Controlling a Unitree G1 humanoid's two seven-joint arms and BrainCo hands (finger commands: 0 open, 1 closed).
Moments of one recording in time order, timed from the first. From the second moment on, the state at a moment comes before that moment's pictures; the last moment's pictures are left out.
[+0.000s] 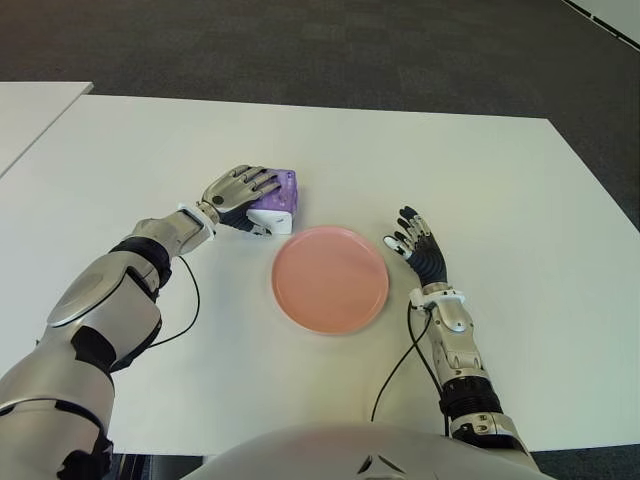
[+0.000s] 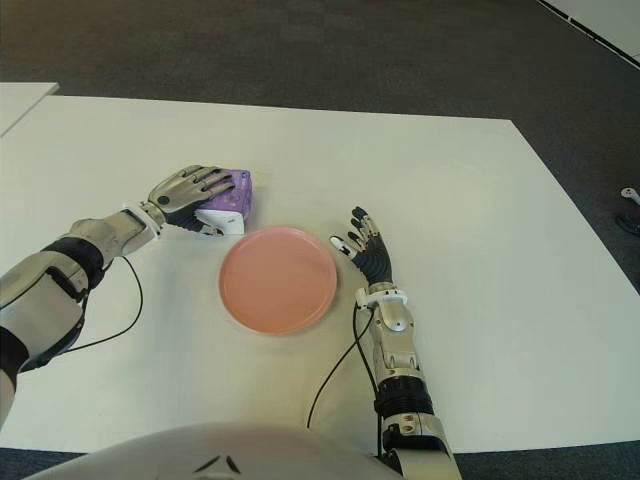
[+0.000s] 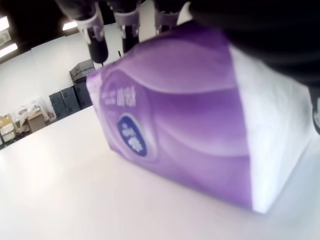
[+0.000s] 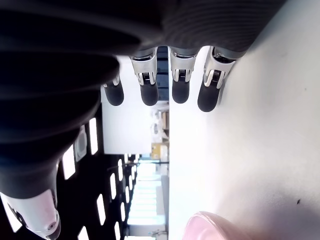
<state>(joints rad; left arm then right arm) -0.84 0.54 -0.87 1.26 1.03 -0.47 0.66 -0.07 -0.07 -0.05 0.38 0.06 -0.26 0.13</state>
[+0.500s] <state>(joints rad) -0.84 0.54 -0.87 1.26 1.02 -0.47 0.66 -0.06 -0.06 -0.05 0.37 0.05 -0.24 0.11</state>
